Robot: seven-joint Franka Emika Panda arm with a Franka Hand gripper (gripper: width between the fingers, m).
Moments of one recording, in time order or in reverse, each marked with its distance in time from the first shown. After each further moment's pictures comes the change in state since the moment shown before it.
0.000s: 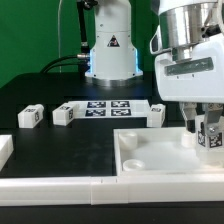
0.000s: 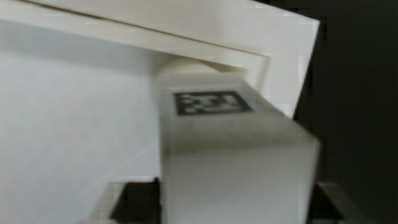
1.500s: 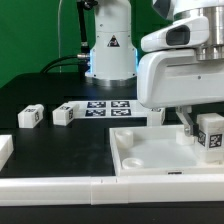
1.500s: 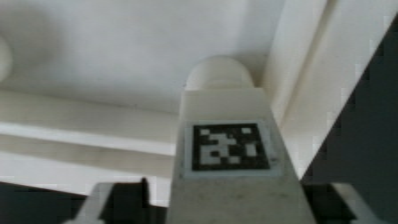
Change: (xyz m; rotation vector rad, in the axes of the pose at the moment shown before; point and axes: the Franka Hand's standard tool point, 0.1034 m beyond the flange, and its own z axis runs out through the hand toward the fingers) arm -0.016 0.005 0.004 -0.063 -0.025 -1.517
